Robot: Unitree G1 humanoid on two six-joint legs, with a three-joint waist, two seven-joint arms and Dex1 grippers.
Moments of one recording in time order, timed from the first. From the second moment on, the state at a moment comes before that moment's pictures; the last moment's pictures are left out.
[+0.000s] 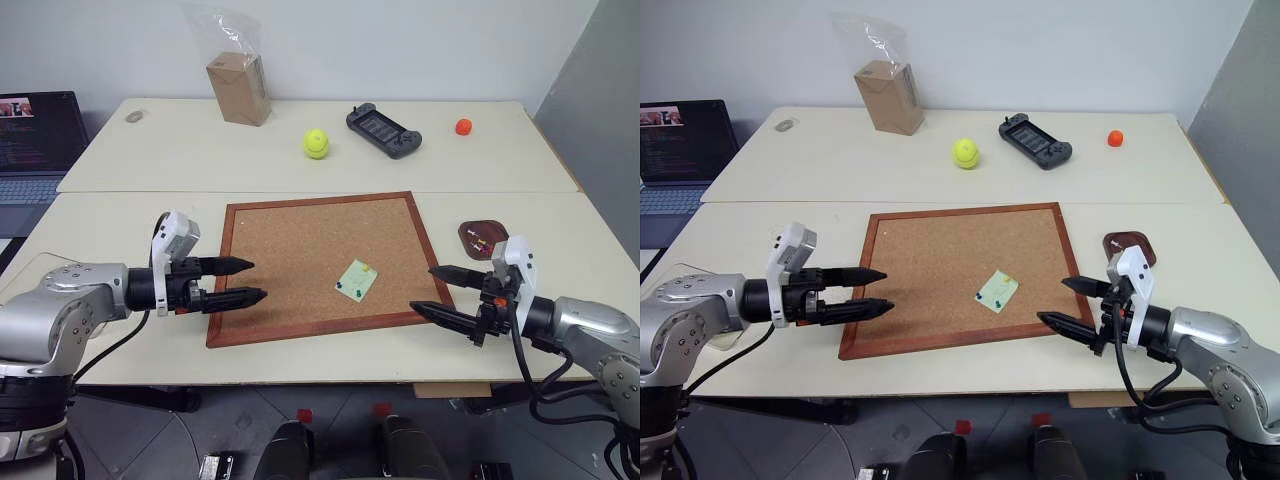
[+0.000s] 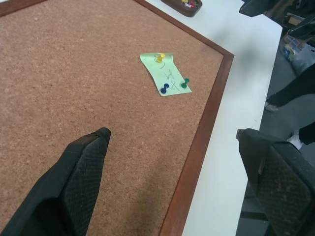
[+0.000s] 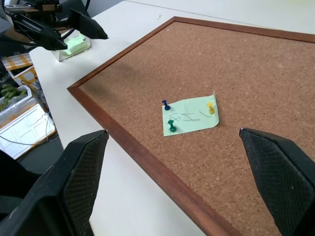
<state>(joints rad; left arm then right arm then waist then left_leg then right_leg) -0.30 0.90 0.18 -0.15 -0.61 0.76 -1.10 -0.13 -0.71 -0.16 -0.54 0.77 0.80 0.74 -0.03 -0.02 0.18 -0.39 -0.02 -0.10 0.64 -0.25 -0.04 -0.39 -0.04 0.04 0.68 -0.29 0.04</state>
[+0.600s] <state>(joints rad) -0.33 0.59 0.05 -0.06 -0.38 0.40 -0.87 -0.25 -0.50 0.11 -0.33 0.41 0.45 0.71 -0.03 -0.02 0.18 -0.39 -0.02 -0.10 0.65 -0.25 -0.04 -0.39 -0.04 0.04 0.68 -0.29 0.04</state>
